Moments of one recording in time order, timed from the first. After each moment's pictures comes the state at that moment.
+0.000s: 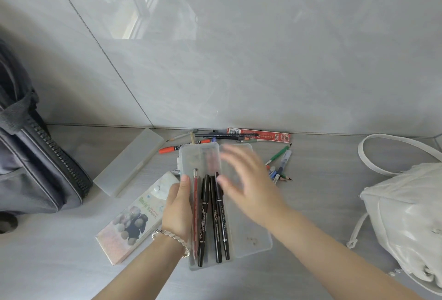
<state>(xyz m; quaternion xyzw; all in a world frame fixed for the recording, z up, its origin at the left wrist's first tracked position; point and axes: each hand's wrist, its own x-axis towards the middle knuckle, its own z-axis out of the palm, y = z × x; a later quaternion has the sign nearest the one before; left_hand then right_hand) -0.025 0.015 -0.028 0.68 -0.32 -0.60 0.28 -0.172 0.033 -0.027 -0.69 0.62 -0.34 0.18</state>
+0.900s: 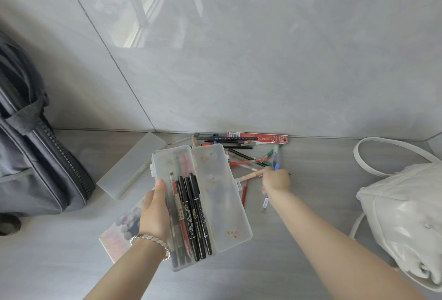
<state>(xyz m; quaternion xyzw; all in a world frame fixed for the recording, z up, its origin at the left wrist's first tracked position) 0.010 0.014 -0.020 0.72 -0.28 -0.54 0.32 -0.214 0.003 -0.104 -0.07 0.85 -0.34 0.39</state>
